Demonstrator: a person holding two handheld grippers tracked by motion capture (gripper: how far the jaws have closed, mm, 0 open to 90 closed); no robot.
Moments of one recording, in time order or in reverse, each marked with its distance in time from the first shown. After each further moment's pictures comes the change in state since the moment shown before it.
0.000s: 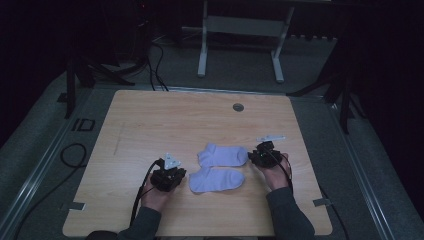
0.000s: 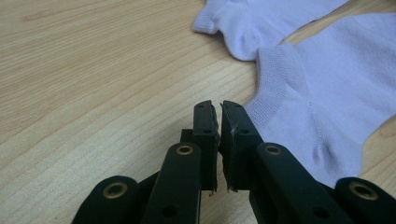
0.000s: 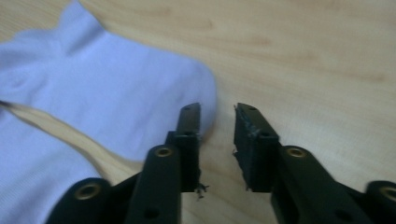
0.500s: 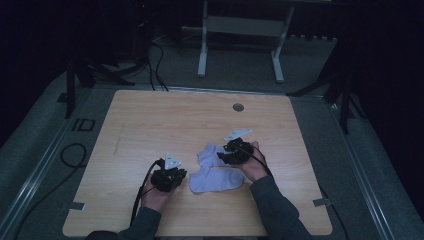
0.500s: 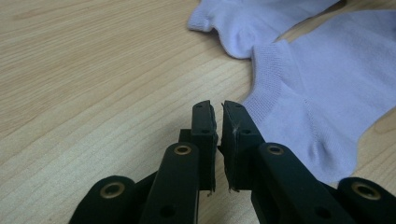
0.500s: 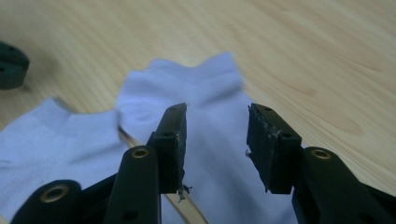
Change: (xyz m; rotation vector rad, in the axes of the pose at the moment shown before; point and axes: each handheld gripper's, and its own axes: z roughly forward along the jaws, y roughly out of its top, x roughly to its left) left arm 0.000 0.000 0.000 0.006 -0.018 0.006; right arm 0.069 0.041 0.033 0.003 0.236 -0.349
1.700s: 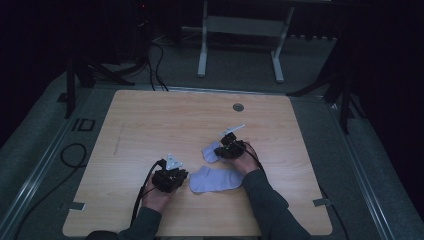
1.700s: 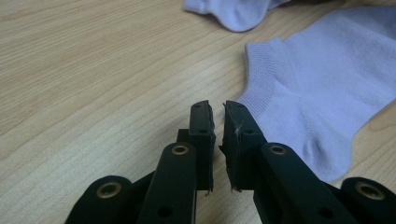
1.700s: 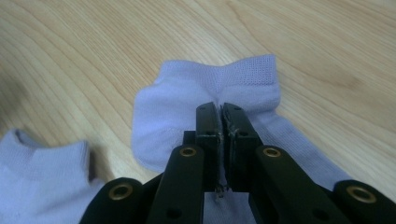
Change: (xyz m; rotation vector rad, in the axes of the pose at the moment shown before) left arm -0.002 0.000 0.002 0.005 -0.008 0.008; right arm -0.018 0.002 0.037 0.059 0.062 0.166
